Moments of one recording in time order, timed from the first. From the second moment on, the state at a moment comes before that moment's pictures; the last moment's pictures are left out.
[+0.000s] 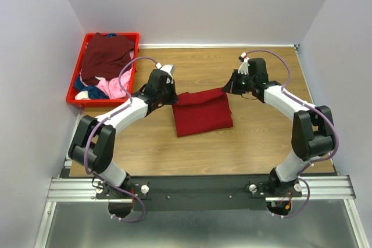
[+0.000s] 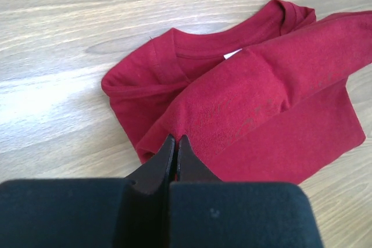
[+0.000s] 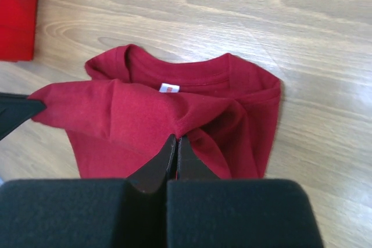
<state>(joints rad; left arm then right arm) -0.46 1.56 0.99 -0.09 0.10 -0.41 0.25 1.67 1.11 -0.11 -0.40 0.37</state>
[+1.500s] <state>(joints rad) -0.54 1.64 1.09 0.02 0.06 -0.37 0.25 1.53 0.94 -0.04 -0.10 0.49</state>
